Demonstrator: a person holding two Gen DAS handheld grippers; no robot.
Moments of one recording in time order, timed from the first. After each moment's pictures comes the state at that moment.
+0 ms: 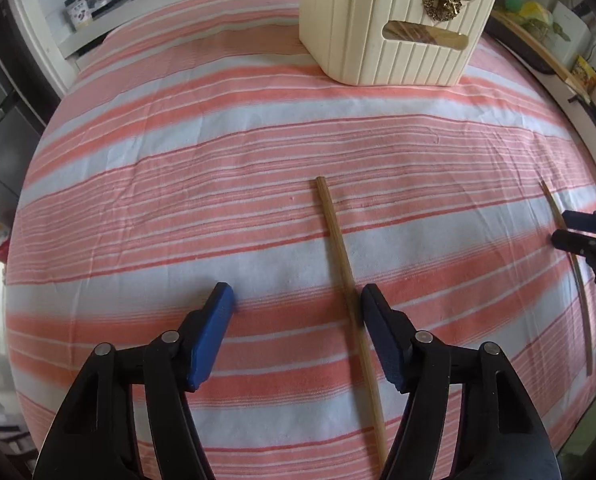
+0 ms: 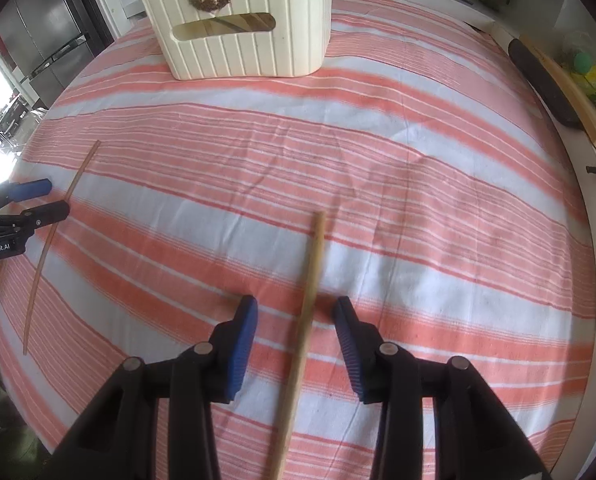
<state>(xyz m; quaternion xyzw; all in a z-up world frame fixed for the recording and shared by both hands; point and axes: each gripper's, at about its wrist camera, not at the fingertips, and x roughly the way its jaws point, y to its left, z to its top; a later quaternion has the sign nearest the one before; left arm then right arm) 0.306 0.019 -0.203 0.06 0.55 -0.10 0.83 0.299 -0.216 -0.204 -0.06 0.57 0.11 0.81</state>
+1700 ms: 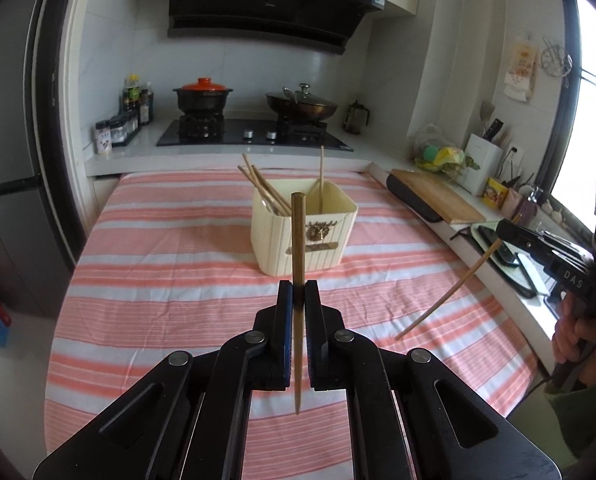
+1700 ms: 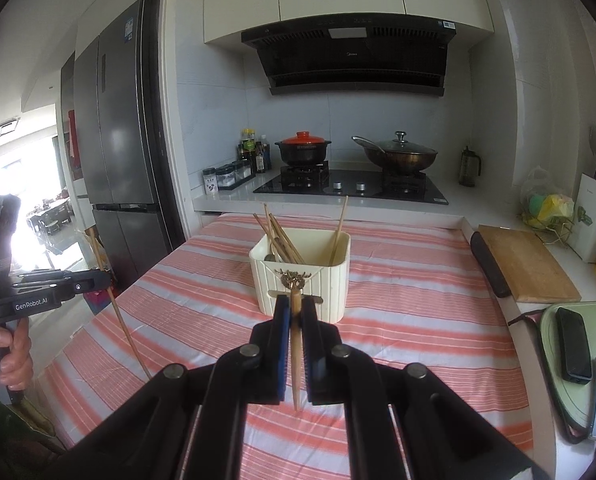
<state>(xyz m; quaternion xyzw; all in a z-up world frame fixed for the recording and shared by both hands) 0.188 0.040 -0.011 -0.04 0.30 -0.17 0.94 0.181 -0.226 0.001 -0.01 0.22 0.15 0.96</state>
